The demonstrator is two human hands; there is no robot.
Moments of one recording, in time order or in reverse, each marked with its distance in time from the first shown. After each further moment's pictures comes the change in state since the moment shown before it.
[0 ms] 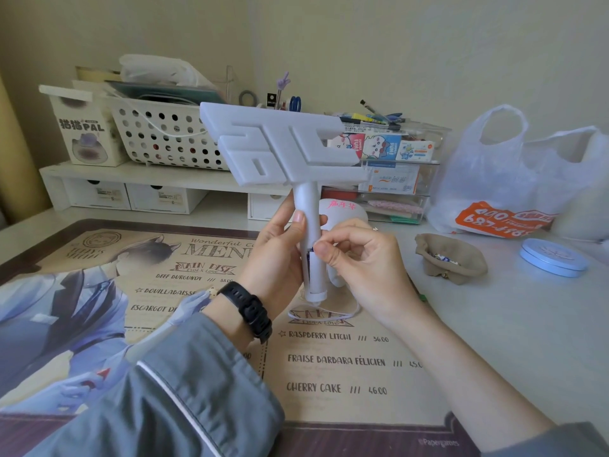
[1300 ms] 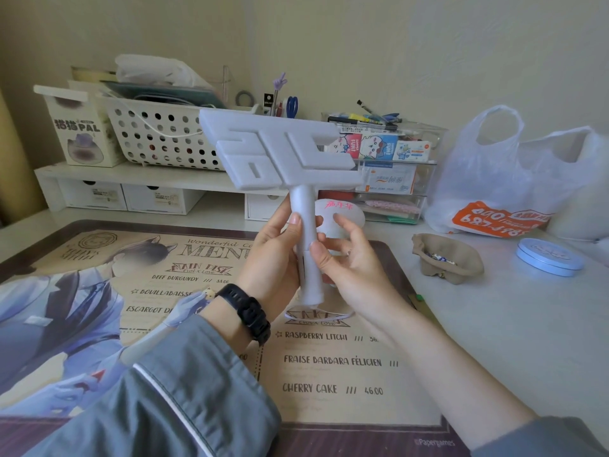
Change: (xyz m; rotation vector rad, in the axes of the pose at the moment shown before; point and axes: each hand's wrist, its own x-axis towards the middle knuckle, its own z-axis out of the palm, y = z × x) left_hand 0.002 -0.007 -0.002 -0.011 0.048 -0.017; right_hand -0.004 0.009 0.009 0.131 -0.018 0.378
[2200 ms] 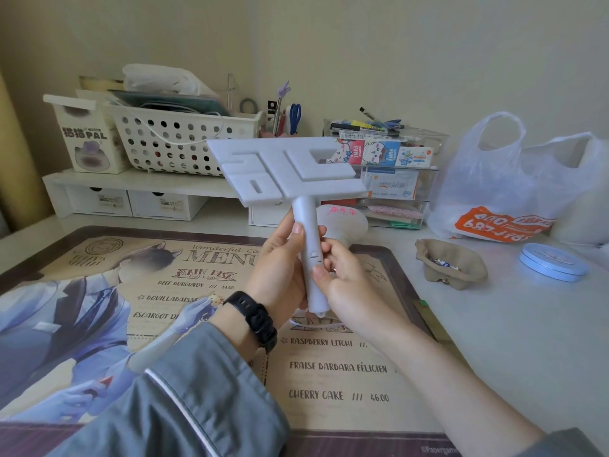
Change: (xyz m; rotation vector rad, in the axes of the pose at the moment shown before) left_hand 0.000 -0.001 0.005 -0.126 0.077 -0.046; right_hand -0.001 -0.002 0.014 -0.007 -0.110 -0.013
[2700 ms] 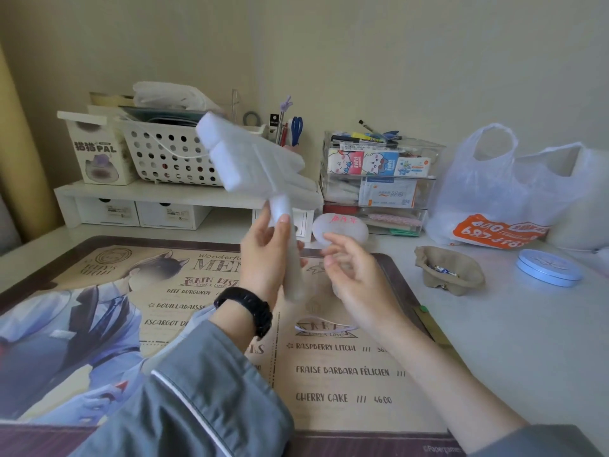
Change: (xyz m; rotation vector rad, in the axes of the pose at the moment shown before) left_hand 0.009 0.019 -0.009 0.408 0.287 0.252; right_hand 0.007 0.006 -0.013 -0.264 0.178 -0.218
